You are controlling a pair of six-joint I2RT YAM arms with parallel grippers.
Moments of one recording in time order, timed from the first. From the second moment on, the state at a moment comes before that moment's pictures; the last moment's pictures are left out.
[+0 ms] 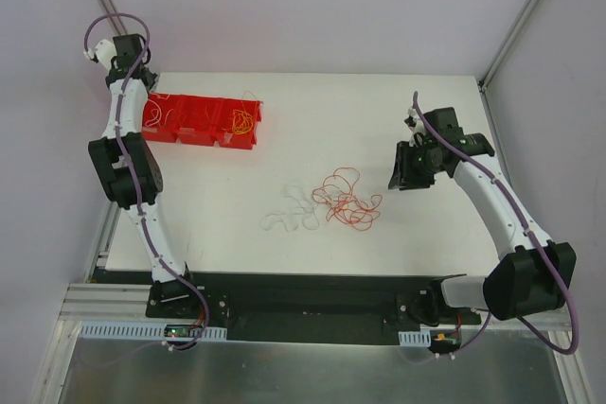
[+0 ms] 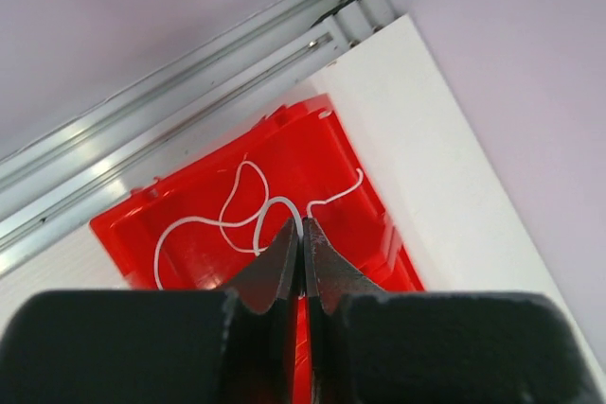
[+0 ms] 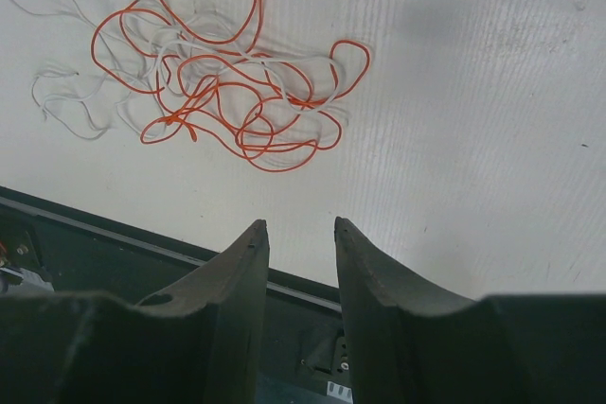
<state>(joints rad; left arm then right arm) 0.25 2.12 1.97 -0.54 -0.32 -0.70 0.23 1.31 1.18 -0.99 -0.25 0.22</state>
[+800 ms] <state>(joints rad) 0.25 2.11 1.73 -0.50 -0.33 -0.68 0.22 1.36 1.19 -0.99 -0.26 0.22</state>
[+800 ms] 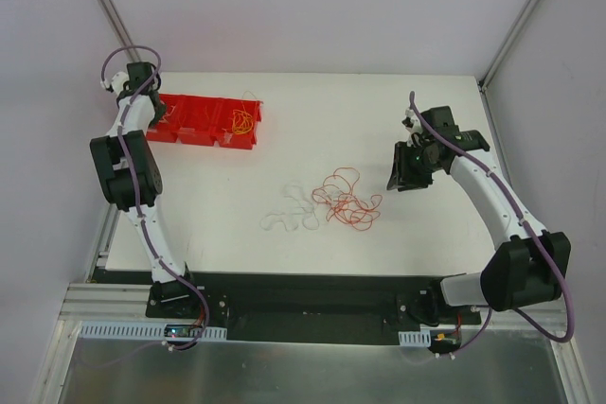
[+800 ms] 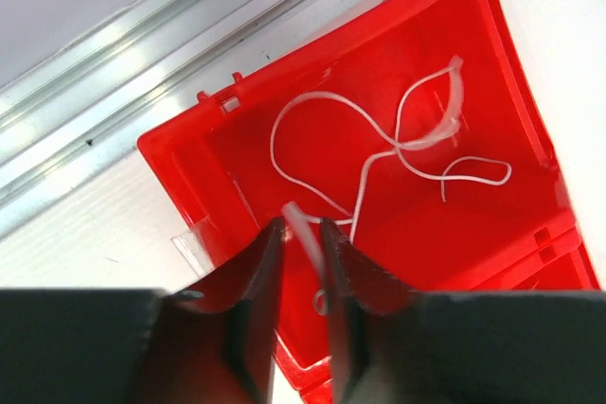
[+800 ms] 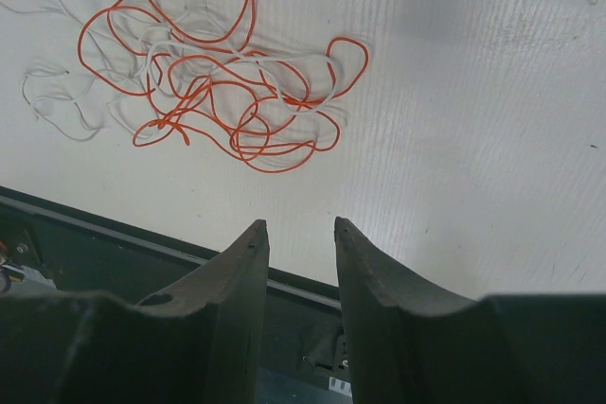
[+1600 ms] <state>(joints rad) 0.11 1.43 1.16 -0.48 0.14 -0.68 0.34 1.40 1.16 -0.95 -0.34 0.24</state>
